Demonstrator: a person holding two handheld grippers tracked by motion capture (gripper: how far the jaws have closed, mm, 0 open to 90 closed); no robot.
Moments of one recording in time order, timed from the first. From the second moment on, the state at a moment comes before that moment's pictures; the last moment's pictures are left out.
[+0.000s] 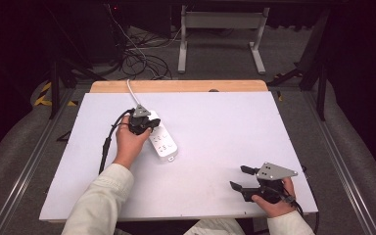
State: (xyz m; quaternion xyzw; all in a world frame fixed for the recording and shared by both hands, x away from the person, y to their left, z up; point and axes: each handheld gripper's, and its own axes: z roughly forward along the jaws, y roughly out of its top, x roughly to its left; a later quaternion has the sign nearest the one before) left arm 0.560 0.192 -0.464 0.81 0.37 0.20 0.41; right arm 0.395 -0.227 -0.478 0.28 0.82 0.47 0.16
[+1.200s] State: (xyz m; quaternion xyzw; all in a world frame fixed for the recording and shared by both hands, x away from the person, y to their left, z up) left arm 0.561 0.184 -0.470 0.82 0.37 0.21 0.38; right arm 0.395 -0.227 -0.478 0.28 0.82 0.47 0.16
